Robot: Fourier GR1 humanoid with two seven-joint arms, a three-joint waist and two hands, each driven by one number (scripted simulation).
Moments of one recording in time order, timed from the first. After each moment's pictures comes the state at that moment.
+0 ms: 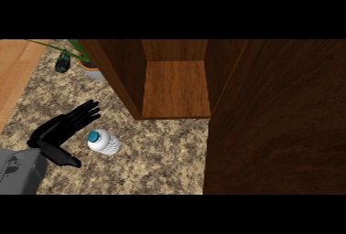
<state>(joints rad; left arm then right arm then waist) -0.35 0.33 0.27 -0.80 0.01 -0.96 -0.26 0.63 -0.06 0.20 -2.23 -0.25 0.29 -0.15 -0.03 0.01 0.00</state>
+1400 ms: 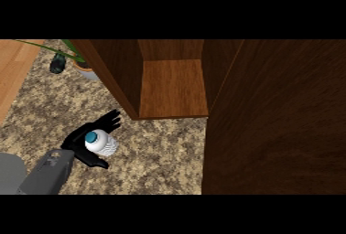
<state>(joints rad) -0.51 0.28 0.14 -0.33 -0.13 -0.79 -0.52 0.63 -0.06 0.21 -2.22 -0.26 0.30 -0.16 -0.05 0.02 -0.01</state>
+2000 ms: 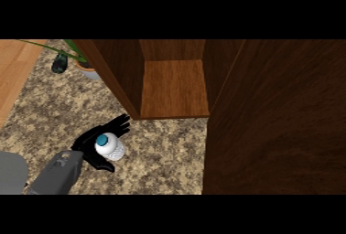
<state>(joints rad) -0.53 0.23 0.13 -0.28 -0.08 -0.86 -0.46 0.61 -0.04 0.23 -2.19 -0.23 0.28 -0.16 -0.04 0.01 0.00</state>
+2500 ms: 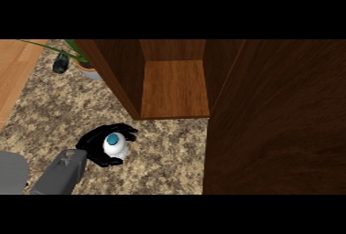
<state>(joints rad) -0.52 0.21 0.10 -0.32 -0.06 -0.90 -0.42 0.62 -0.05 0.23 -2.18 -0.25 0.29 -0.17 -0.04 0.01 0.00</state>
